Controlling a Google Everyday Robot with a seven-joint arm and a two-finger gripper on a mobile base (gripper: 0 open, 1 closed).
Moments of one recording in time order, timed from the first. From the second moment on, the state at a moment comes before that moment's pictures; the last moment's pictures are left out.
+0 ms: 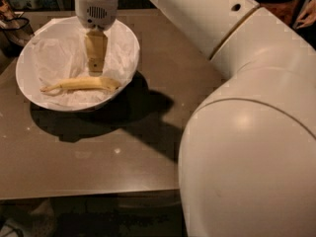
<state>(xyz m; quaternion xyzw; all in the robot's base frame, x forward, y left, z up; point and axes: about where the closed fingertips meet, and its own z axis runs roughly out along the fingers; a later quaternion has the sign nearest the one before) 0.596 0.136 0.943 -0.76 0.63 0.06 0.12</state>
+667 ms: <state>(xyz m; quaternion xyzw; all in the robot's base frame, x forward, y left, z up) 0.593 0.145 0.927 -0.73 0.66 0.10 0.11</state>
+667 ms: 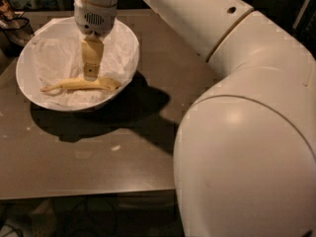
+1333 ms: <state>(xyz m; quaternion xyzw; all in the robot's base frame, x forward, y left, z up) 0.597 0.161 0.913 -0.72 0.67 0.12 0.10</state>
